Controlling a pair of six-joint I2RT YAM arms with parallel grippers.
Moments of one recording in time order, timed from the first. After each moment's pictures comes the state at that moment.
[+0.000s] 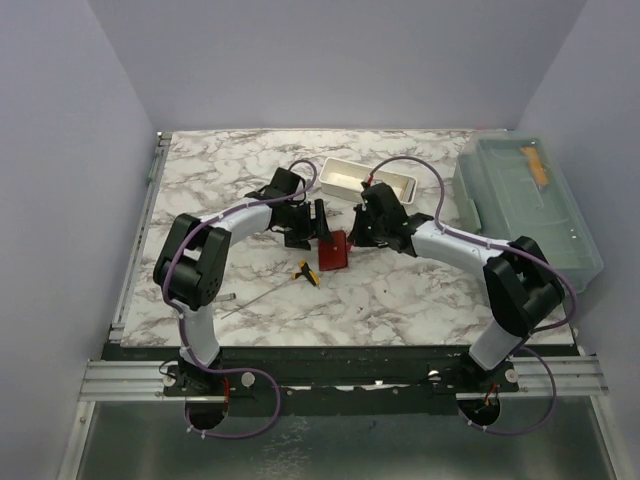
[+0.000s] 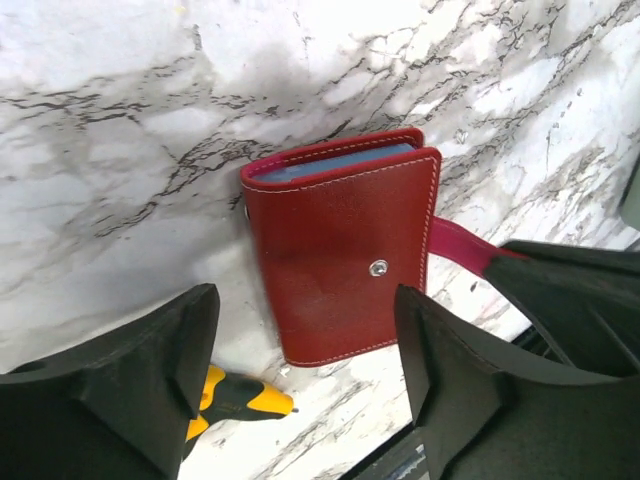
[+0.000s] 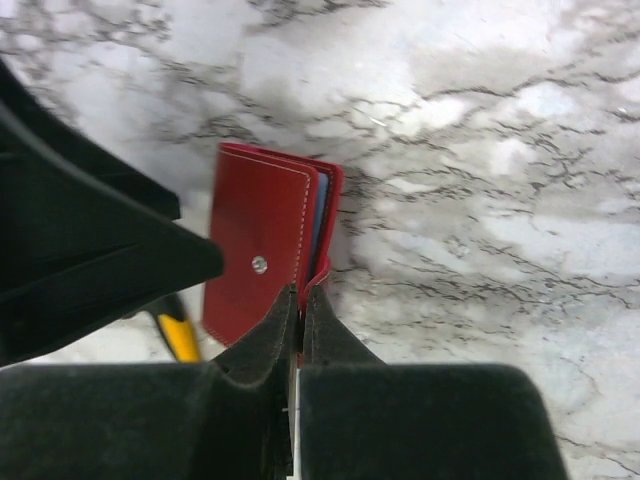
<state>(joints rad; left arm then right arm) -0.43 1.89 1.23 -0.35 0.48 -0.55 0.64 1.69 1.04 -0.16 0.04 0.52</state>
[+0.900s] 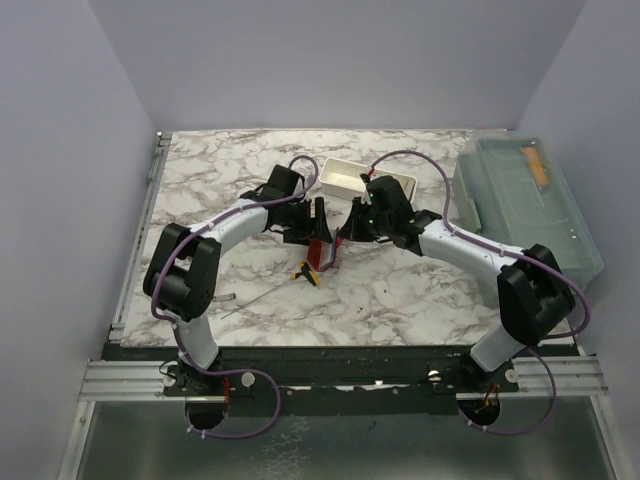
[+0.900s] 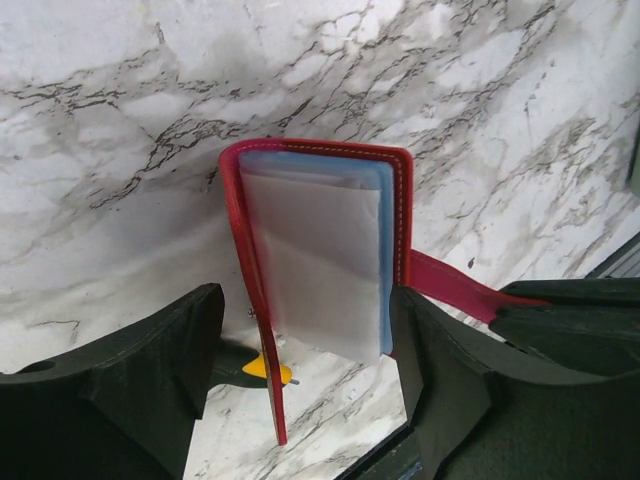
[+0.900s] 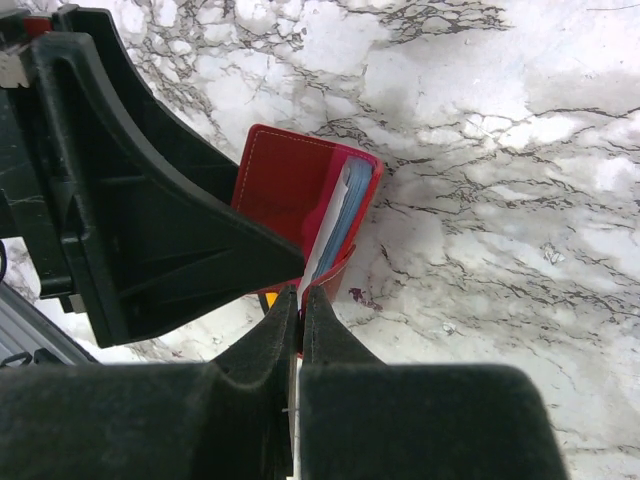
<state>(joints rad) -0.45 1.78 1.22 -0.38 0.44 -0.47 0.64 1.61 1.08 -0.15 -0.14 0.58</state>
